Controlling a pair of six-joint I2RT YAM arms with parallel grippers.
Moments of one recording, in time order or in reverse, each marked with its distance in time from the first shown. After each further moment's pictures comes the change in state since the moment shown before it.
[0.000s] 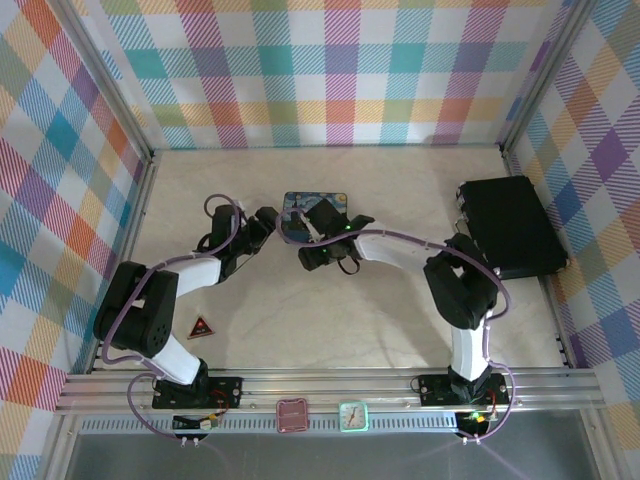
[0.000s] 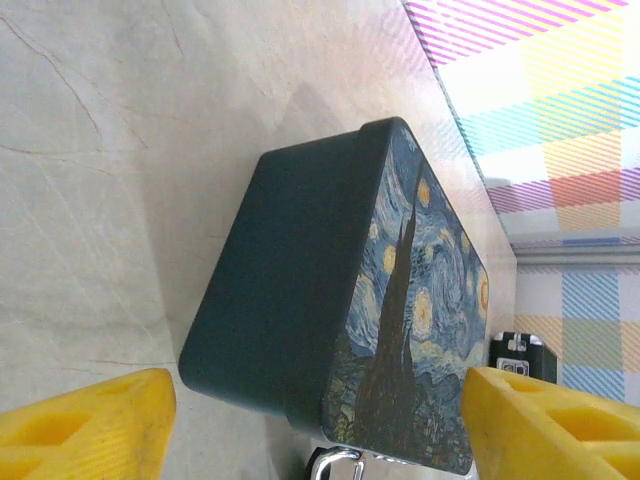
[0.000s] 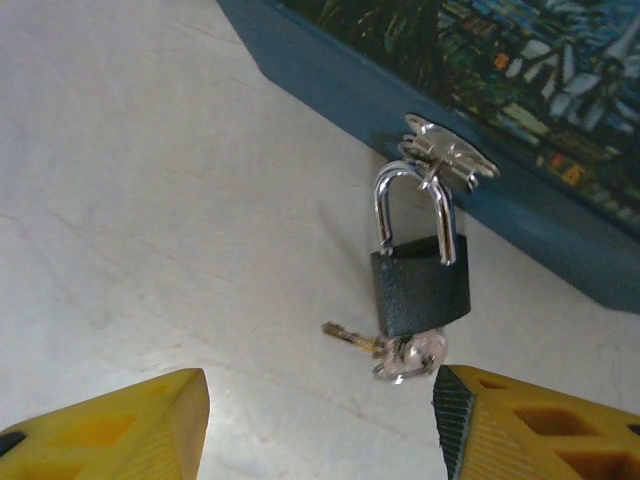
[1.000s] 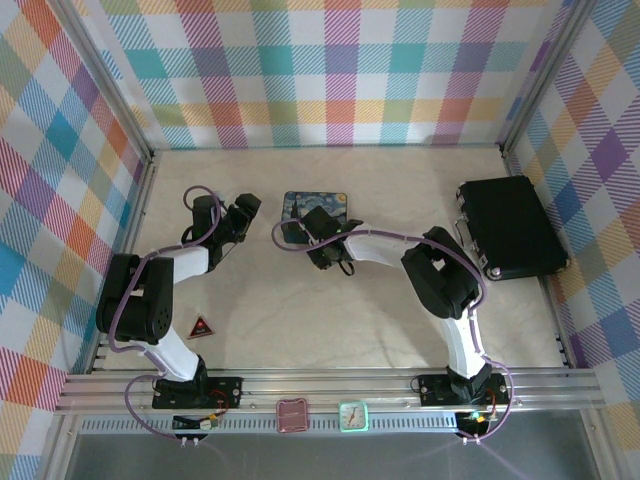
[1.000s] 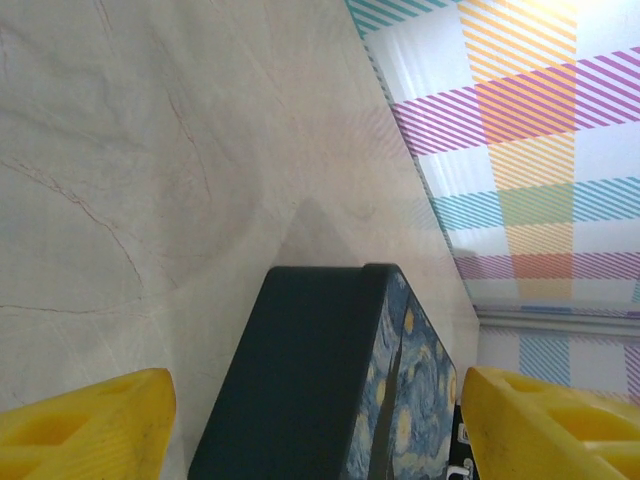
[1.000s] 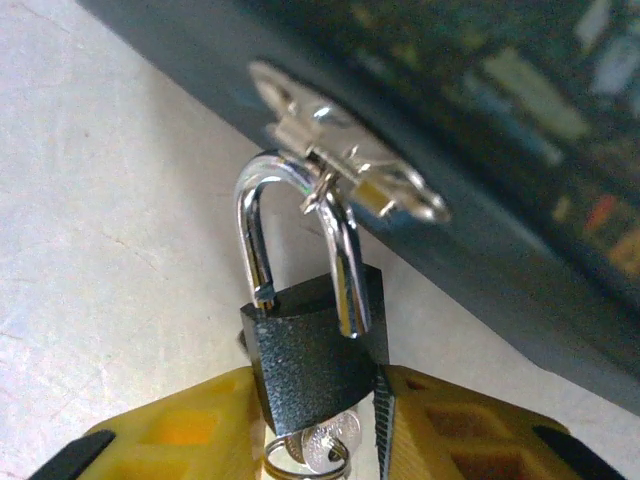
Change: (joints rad) left arm 0.145 0.076 0.059 0.072 0.090 -0.031; right arm 0.001 0.116 0.006 0.059 0.145 -0.106
